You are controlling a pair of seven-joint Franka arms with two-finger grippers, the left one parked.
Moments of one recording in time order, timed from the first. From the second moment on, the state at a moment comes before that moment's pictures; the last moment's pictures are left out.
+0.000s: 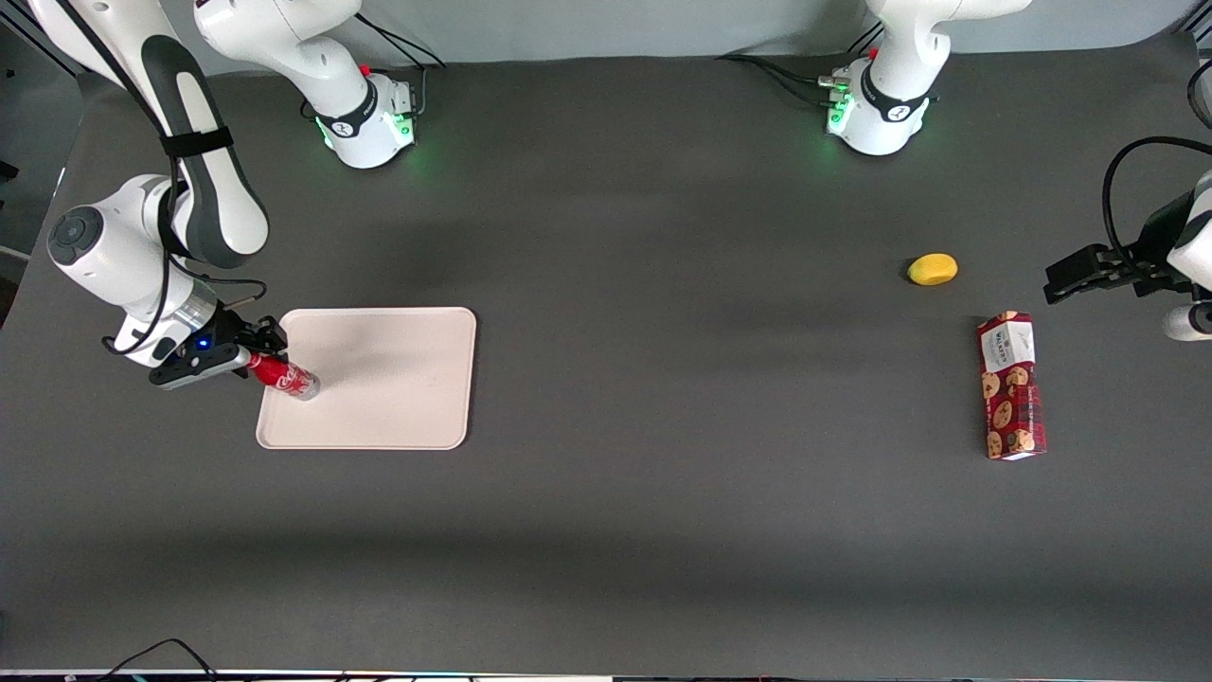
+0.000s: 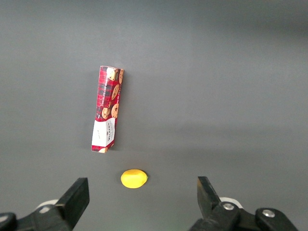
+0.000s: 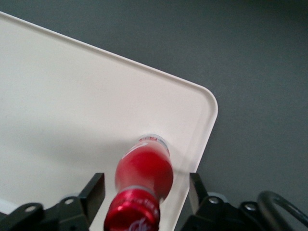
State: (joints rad) arm 0.45 0.15 -0.57 -2.35 0.23 2.59 -0.63
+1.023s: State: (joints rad) arm 0.44 0.11 -0.44 -1.81 0.05 1.84 -0.14
